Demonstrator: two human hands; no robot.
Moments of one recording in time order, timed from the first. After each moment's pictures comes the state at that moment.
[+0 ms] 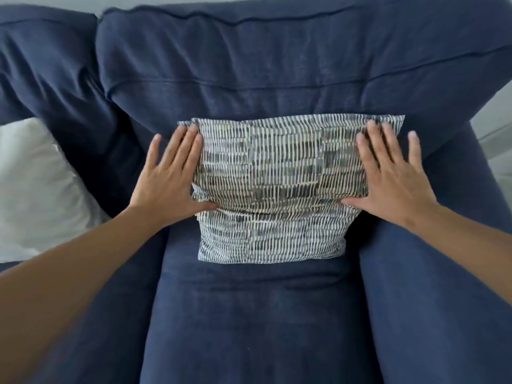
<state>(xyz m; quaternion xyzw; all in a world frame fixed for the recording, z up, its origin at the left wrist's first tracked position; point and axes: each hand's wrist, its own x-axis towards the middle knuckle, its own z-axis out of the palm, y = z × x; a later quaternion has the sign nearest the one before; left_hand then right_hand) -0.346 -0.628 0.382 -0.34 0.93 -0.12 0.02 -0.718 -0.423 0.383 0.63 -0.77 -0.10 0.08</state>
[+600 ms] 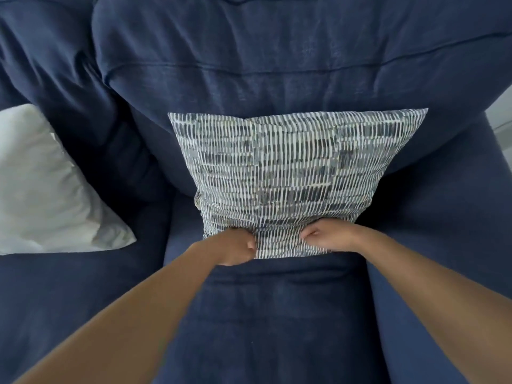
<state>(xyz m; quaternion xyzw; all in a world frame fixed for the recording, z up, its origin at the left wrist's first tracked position) -0.390 -0.535 0.304 -0.33 0.79 0.39 0.35 -0.622 -0.429 0.322 0.46 -0.70 -0.08 -0.54</state>
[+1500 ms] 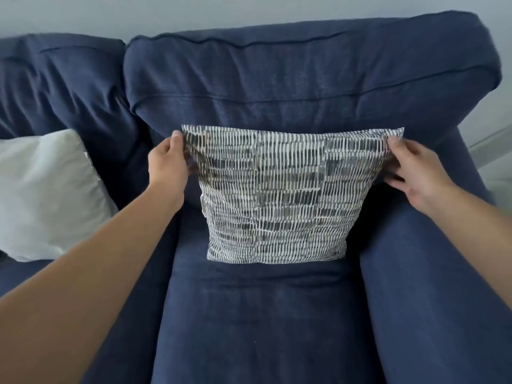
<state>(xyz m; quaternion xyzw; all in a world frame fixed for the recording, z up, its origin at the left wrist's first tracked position) -0.377 -0.626 0.440 -0.59 0.44 0.56 -0.37 -0.714 -0.427 0.441 0.14 -0.76 0.53 -0.35</state>
